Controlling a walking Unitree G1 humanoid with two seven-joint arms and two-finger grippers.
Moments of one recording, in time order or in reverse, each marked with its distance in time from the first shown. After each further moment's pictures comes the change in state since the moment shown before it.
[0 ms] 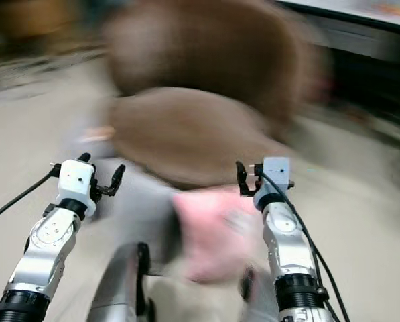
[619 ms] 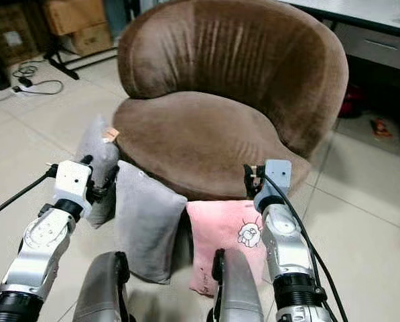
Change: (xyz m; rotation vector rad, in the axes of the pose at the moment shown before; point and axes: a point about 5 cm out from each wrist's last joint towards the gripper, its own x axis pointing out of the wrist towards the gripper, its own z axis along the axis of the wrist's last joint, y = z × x) left arm -0.003 0.007 -0.001 0.033 0.008 -0.050; right arm 0.001 -0.004 -0.014 0.025 0.074 -0.058
